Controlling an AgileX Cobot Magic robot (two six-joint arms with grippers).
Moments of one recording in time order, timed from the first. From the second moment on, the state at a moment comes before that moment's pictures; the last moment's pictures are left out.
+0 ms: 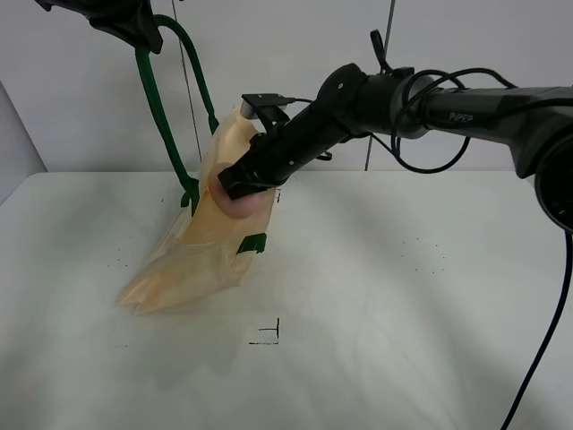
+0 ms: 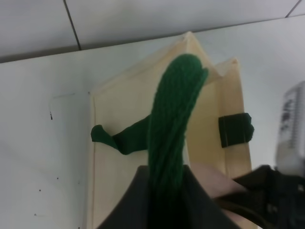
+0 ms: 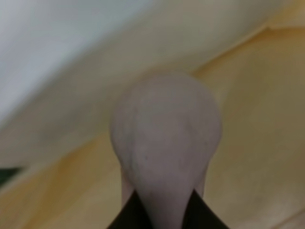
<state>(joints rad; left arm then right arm) -0.31 1.85 -2.15 0.02 1.19 -0.14 0.54 2.22 -1.80 0.78 0.74 -0.76</state>
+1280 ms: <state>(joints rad) -0.31 1.84 -2.15 0.01 1.19 -0.14 0.60 2.28 -1.80 0.73 0.61 -0.74</state>
